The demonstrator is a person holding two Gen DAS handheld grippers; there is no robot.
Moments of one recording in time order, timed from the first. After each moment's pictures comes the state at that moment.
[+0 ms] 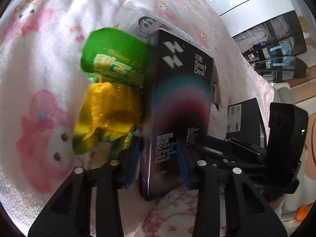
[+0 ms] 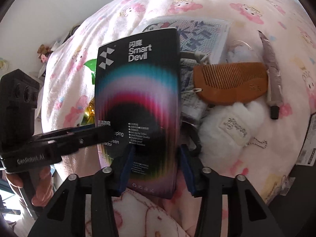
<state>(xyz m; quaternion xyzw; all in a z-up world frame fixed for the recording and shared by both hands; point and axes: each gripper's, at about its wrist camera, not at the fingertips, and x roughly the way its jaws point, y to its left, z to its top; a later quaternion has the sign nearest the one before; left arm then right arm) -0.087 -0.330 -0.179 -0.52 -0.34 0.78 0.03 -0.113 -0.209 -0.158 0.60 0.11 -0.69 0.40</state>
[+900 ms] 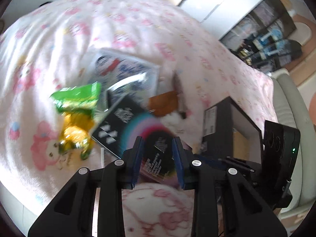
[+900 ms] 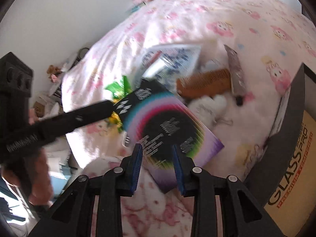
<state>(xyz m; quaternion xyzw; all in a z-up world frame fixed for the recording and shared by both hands) -0.091 -0.275 -0.088 -0.49 -0.28 0.83 0.01 -0.089 -0.126 -0.093 0.56 0.04 -0.72 0.40</state>
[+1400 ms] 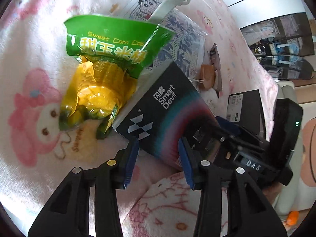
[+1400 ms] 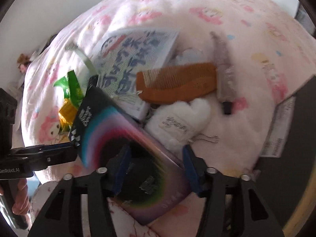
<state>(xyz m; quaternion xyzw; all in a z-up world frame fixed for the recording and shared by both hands) -0.091 -0.320 -0.185 -0.57 -0.37 0.73 0.04 -0.137 -0.170 -0.157 0.59 0.12 -0.73 0.33</state>
